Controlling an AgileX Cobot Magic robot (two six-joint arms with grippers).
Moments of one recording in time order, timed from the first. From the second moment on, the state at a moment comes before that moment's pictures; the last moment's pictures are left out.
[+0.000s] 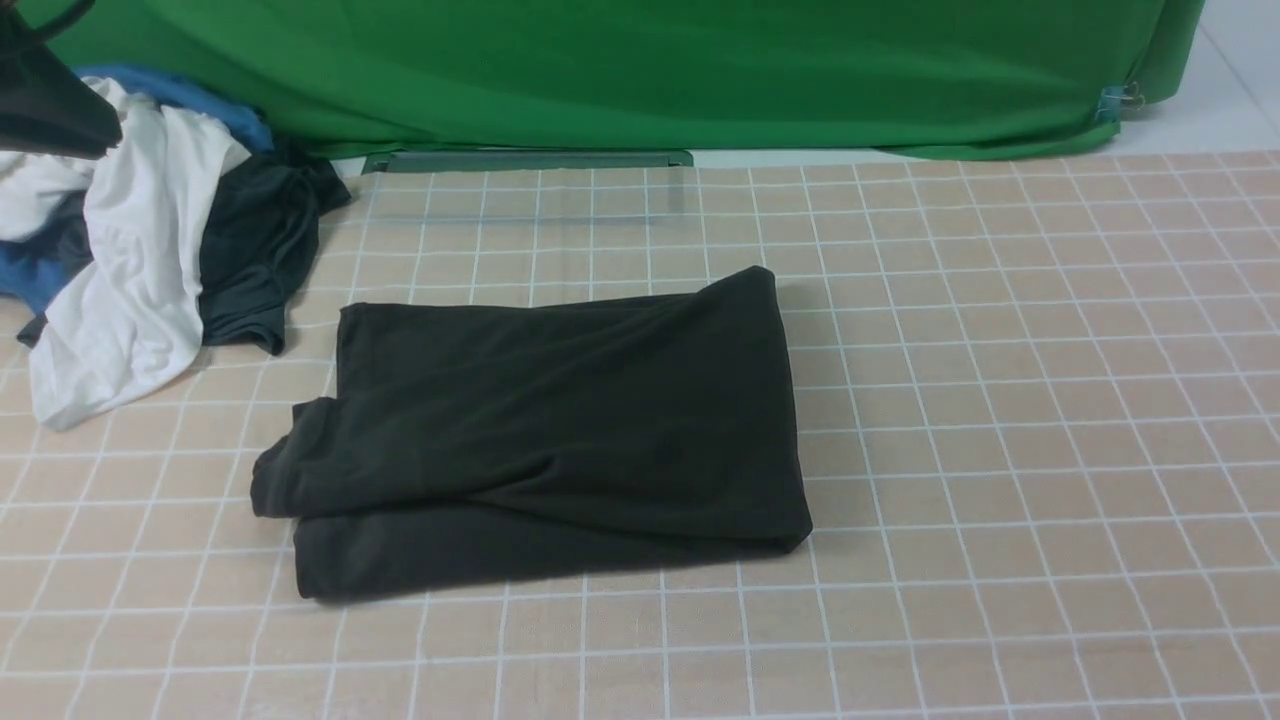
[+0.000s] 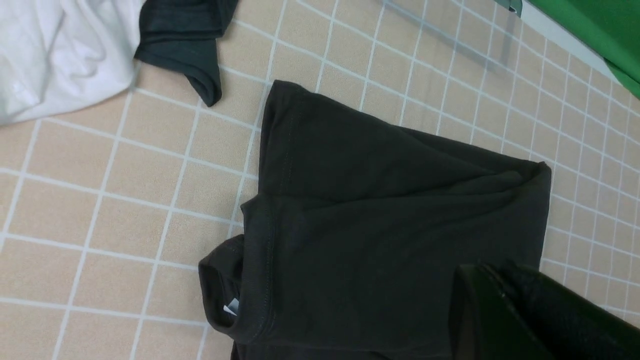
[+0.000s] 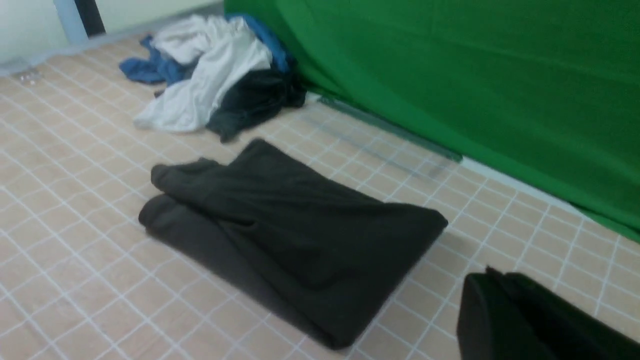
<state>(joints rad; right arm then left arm) 0.70 0.36 -0.72 -0.12 0.68 0.13 0.28 1.48 -1.55 -0.49 1.21 0.03</state>
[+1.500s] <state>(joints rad) 0.32 0.15 -0.18 -0.11 0.13 0.13 0.28 1.48 -1.55 -0.43 1.21 0.12</state>
